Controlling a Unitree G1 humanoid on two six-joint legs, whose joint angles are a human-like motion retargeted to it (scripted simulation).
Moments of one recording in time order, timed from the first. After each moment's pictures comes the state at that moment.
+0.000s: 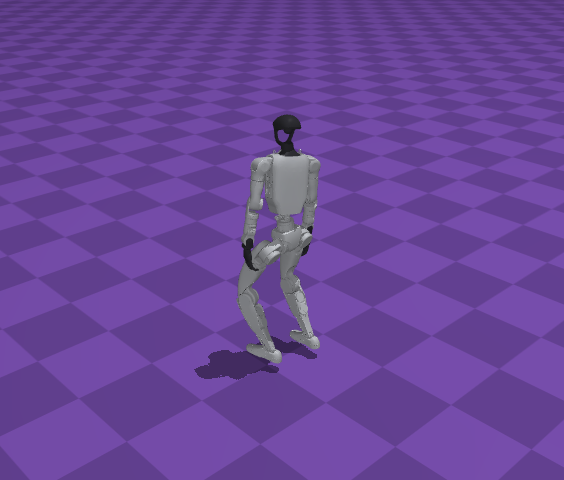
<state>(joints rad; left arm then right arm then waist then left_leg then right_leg) -0.05 0.12 -0.44 1.50 -0.37 -0.11 -0.23 -0.25 -0.20 0.31 1.47 0.31 -0.08 0.04 -0.28 0.22 0.12 -0.48 0.24 0.19 0.92 -0.65 0.03 -0.33 0.04 -0.07 0.77 -0.53 -0.03</state>
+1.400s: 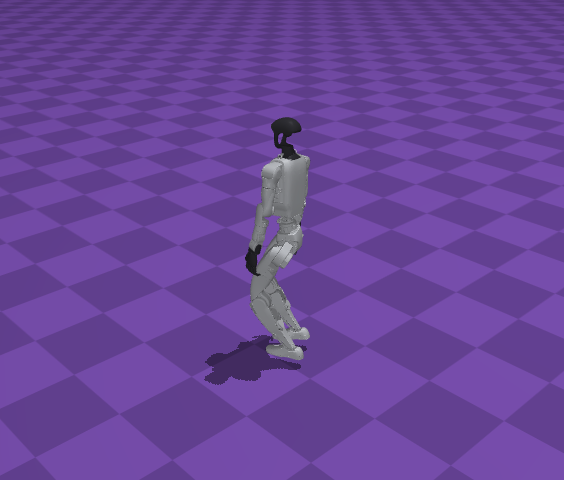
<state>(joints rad) -0.09 0.14 -0.49 1.39 -0.16 -0.08 -0.08 -0.10 -0.22 0.40 1.41 0.12 -0.04 0.07 -0.26 0.17 -0.07 -0.54 -0.08 -0.03 0.98 -0.64 0.01 -0.58 0.13 0.02 1.01 -0.49 -0.03</state>
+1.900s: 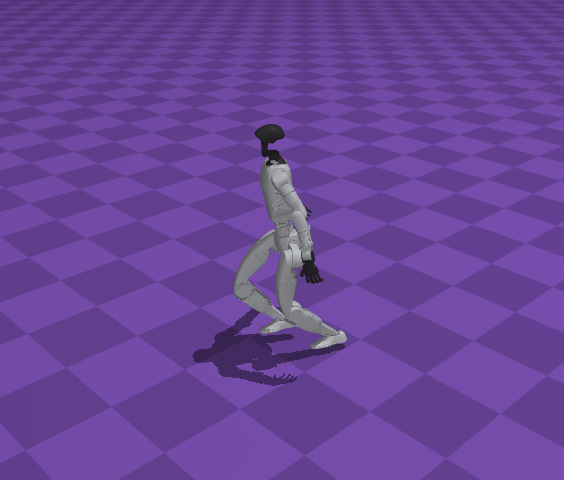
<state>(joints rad) 0.37 0.41 -0.34 1.22 0.12 -0.10 -0.27 0.44 -0.75 0.25 1.28 -0.15 0.02 0.73 -0.15 -0.02 -0.12 -0.25 -0.11 0.06 0.94 -0.87 0.24 -0.92 -0.09 -0.04 1.51 -0.68 0.05</state>
